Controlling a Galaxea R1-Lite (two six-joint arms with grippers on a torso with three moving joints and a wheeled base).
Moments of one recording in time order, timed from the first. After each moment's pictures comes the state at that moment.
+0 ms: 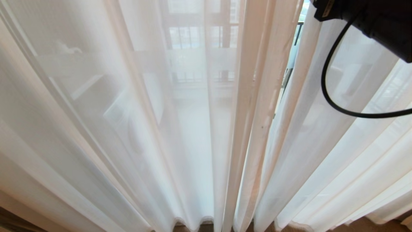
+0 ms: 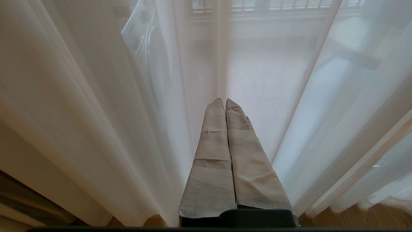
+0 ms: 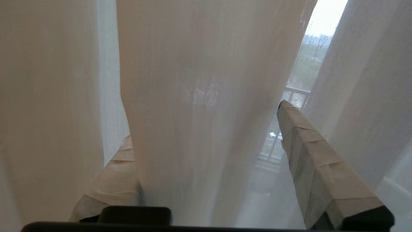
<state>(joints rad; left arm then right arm) 0.00 0.00 0.00 0.00 0.01 0.02 0.44 1.62 -1.44 -0.66 -0.13 -0.28</state>
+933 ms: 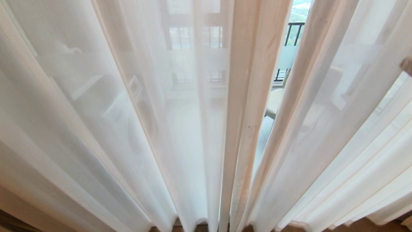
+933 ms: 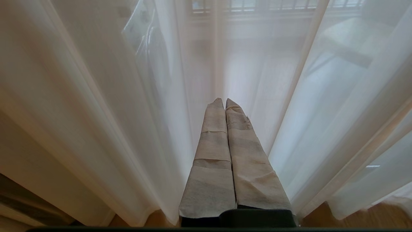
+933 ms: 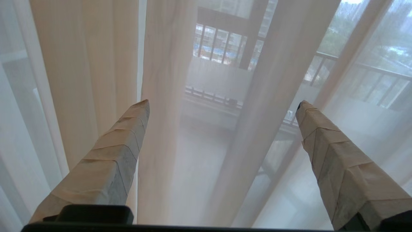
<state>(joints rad) 0.00 0.00 0.00 0.00 0.01 0.02 0.45 0.91 -0.68 -0.55 -0.13 -0.28</state>
